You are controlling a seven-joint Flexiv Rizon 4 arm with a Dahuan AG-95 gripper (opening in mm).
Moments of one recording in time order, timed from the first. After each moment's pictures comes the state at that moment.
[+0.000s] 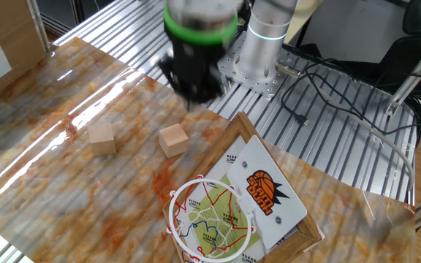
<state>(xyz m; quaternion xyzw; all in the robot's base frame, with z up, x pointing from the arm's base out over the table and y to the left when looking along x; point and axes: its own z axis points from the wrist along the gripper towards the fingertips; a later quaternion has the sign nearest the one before) 0.562 0.035 0.342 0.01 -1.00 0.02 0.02</state>
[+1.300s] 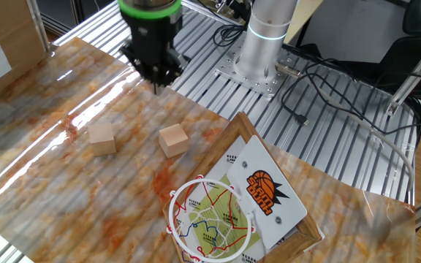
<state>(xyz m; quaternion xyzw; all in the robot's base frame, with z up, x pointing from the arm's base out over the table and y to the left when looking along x) 0.548 -0.039 0.296 0.04 -1.00 -0.02 0.02</state>
